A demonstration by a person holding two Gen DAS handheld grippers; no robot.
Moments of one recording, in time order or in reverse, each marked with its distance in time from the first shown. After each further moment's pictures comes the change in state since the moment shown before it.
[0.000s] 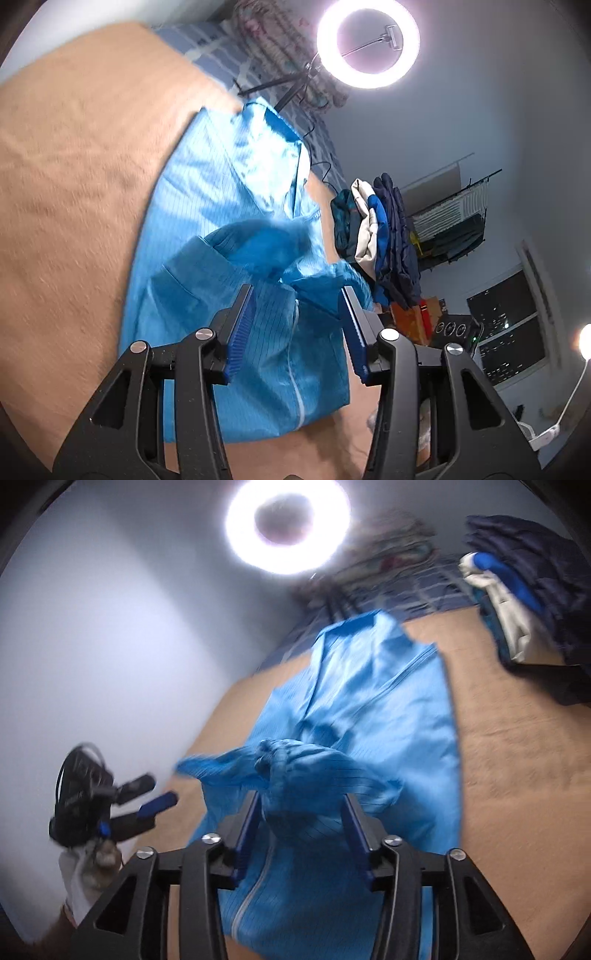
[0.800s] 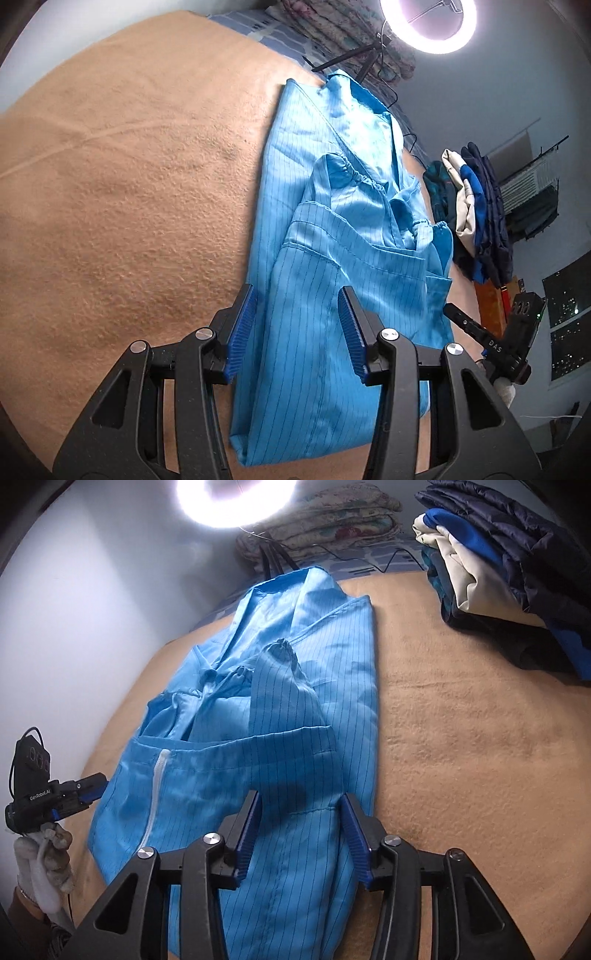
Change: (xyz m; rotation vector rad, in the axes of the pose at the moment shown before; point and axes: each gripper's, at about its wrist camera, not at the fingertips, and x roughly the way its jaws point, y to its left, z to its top) left arm 0.021 0.055 -0.016 0.042 0.067 0.321; right arm 0.030 -0.048 -0.019 -0.019 0.150 -0.231
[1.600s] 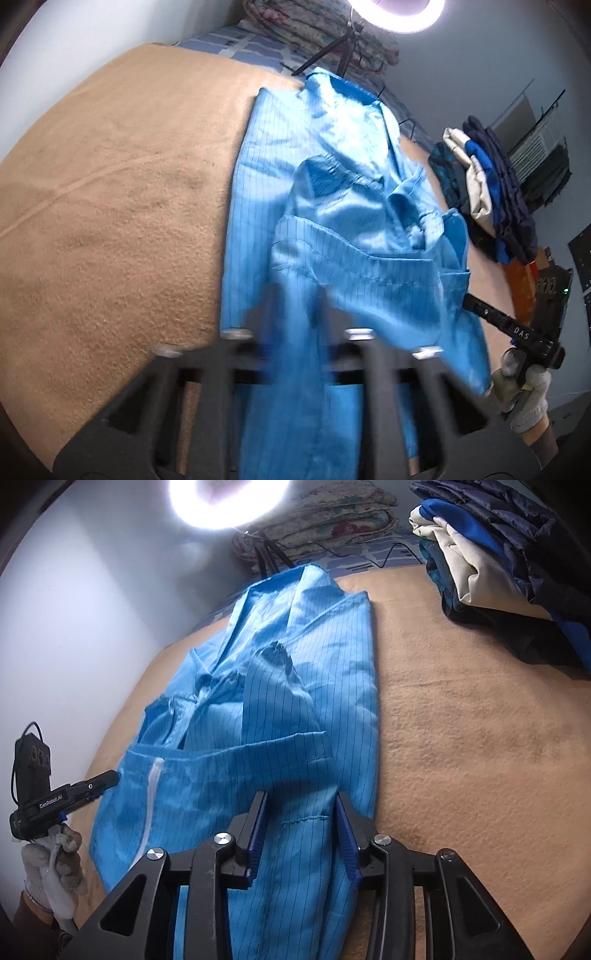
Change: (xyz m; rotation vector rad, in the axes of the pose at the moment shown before) left arm 0.018 -0.029 0.005 0.151 -0.033 0.110; right arm 0.009 -0.003 0.003 0.013 0.009 0.009
